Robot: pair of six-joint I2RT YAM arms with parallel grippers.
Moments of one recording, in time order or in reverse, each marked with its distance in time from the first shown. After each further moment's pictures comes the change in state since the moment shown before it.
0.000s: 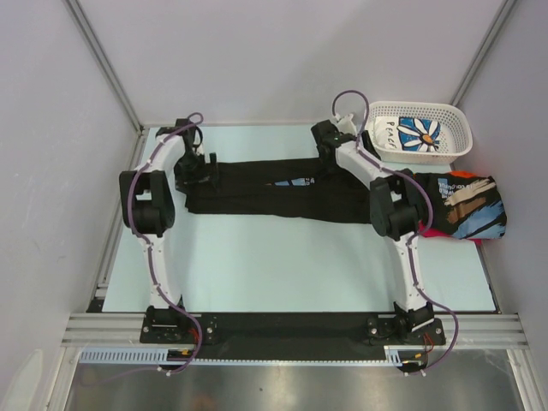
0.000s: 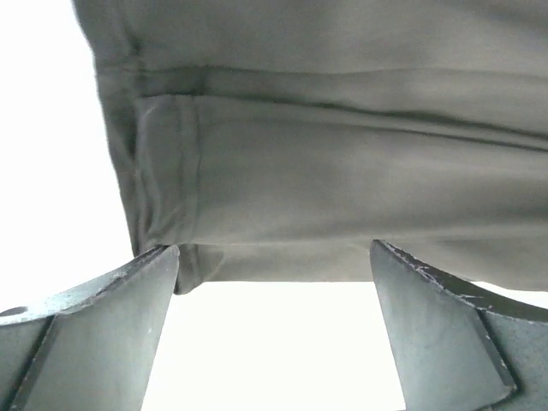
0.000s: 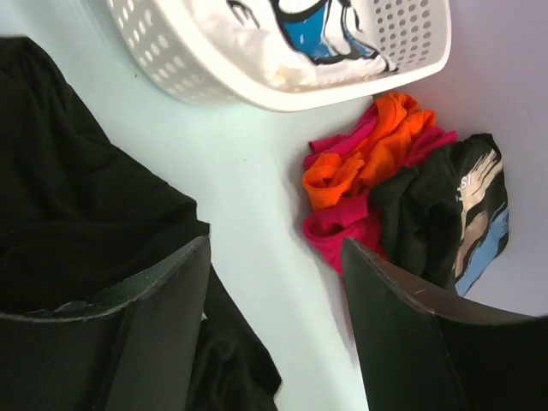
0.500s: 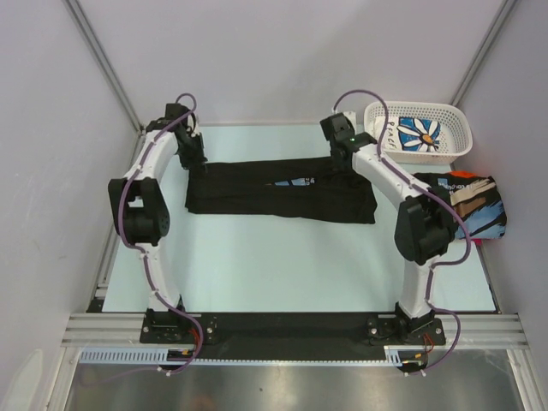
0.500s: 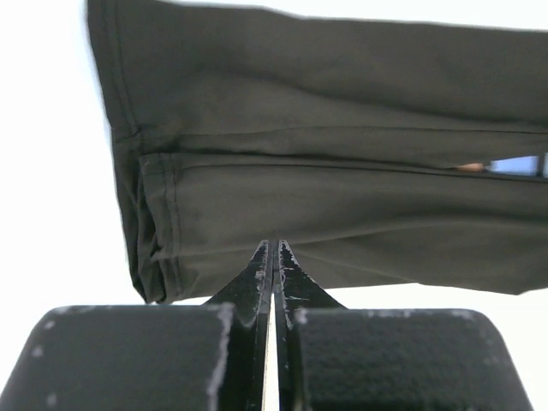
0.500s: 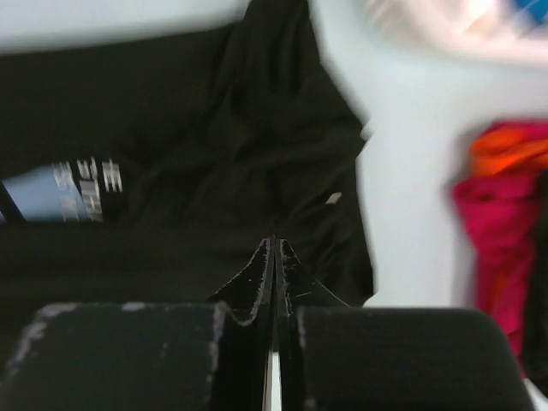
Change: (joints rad) left arm 0.000 -0.177 -0.016 0.167 0.069 -0.001; right arm 0.031 -0.408 -0.233 0.083 -0.567 0.028
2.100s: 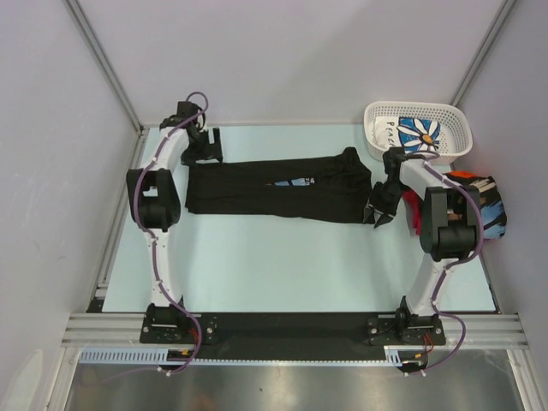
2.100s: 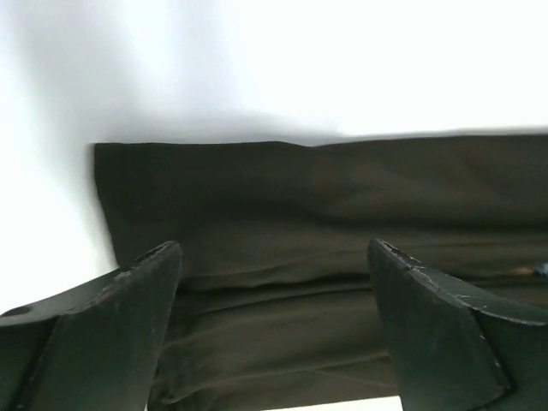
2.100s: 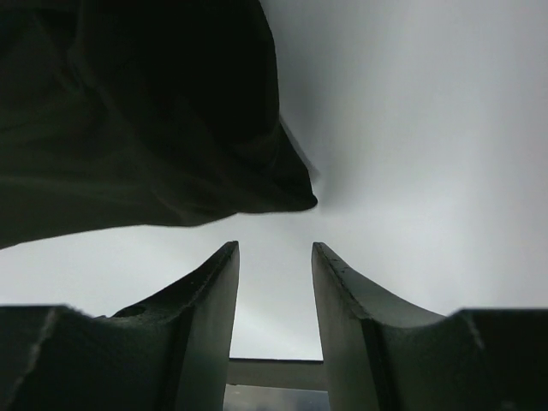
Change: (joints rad) left arm -0.018 0.277 0.231 0.064 -0.043 0.048; right arm -0.399 -0.042 -0.396 -0.270 -0.694 0.247
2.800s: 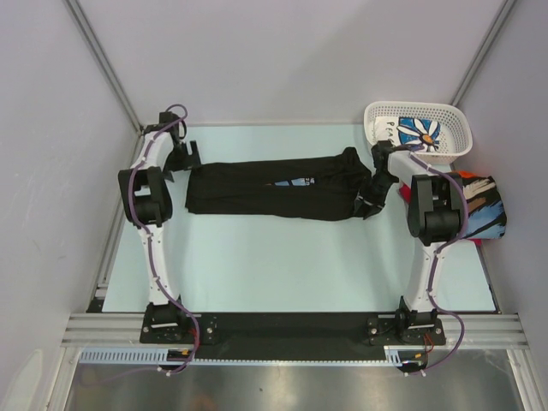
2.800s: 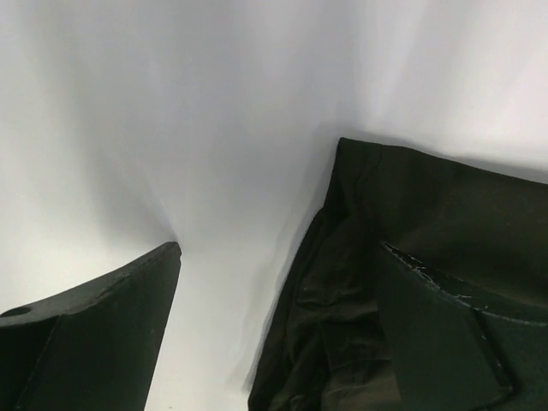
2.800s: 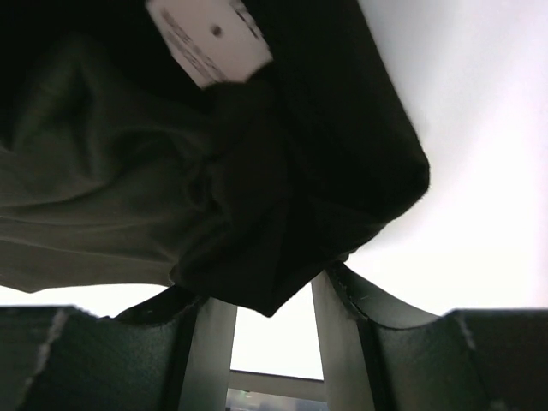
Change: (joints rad) left arm 0.126 0.107 0.057 -0.109 -0.175 -0.018; right arm 0.043 0.207 0.181 -0.004 -0.047 0.007
